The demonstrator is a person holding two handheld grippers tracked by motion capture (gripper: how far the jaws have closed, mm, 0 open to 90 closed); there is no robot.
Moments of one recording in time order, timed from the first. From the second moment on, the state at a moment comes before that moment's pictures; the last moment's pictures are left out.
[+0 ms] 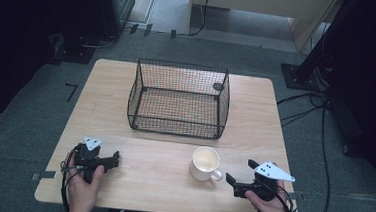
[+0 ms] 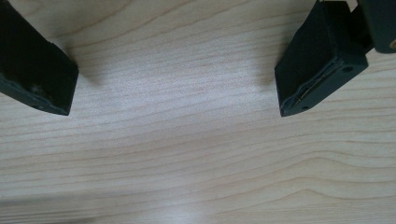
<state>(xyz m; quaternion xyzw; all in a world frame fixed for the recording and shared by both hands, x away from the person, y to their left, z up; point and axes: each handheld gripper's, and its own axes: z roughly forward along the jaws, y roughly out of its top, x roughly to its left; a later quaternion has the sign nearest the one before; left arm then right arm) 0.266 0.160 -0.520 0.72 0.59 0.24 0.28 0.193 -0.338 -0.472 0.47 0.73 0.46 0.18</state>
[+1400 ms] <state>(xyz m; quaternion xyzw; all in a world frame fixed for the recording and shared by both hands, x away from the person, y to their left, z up) 0.266 0.160 -0.520 0.72 0.59 0.24 0.28 0.211 -0.264 -0.492 0.44 0.75 0.46 0.16</state>
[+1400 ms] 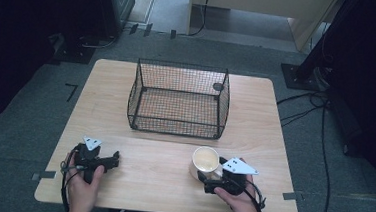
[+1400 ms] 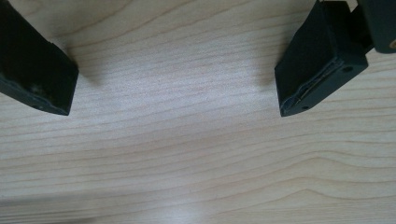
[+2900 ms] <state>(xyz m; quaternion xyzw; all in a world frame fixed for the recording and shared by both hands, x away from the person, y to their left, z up) 0.266 0.160 -0.520 0.72 0.59 0.24 0.28 0.222 -0.236 -0.500 0.42 0.75 0.46 0.23</state>
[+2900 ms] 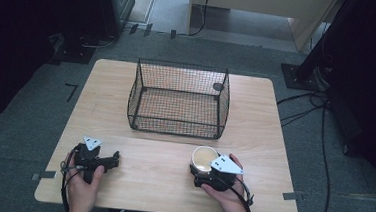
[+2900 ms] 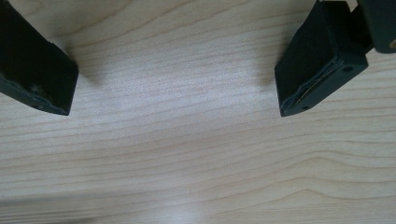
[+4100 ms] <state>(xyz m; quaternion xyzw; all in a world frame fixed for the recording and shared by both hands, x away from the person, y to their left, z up) 0.266 0.160 -0.519 0.72 0.59 0.24 0.28 0.238 -0.218 -0.445 0.39 0.70 0.54 0.28</state>
